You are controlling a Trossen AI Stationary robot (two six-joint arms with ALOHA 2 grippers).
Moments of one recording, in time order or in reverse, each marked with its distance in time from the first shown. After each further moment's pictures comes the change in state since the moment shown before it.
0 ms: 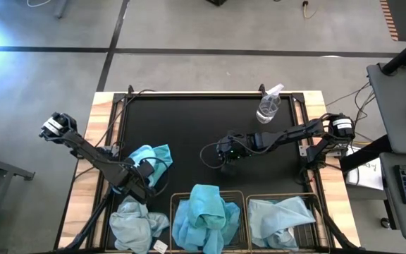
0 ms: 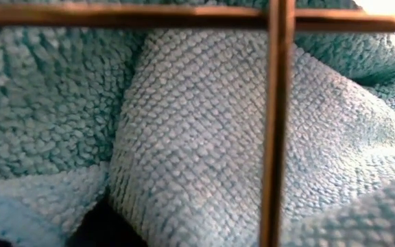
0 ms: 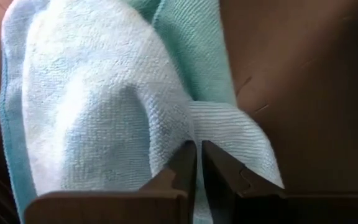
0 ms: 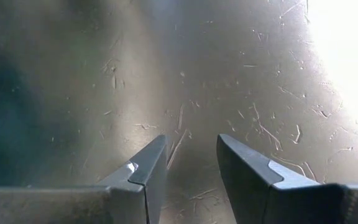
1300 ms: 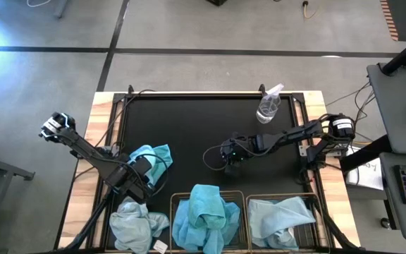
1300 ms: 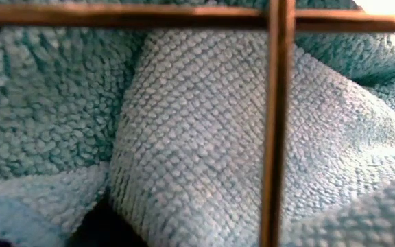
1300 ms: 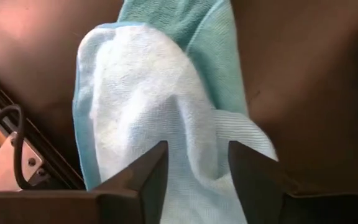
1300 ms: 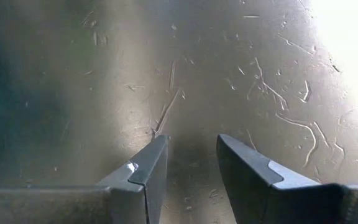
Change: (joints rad) left arm -0.003 0.003 0.187 -0.283 -0.042 -0.040; right arm 0.000 0.000 -0.079 0.008 0.000 0.029
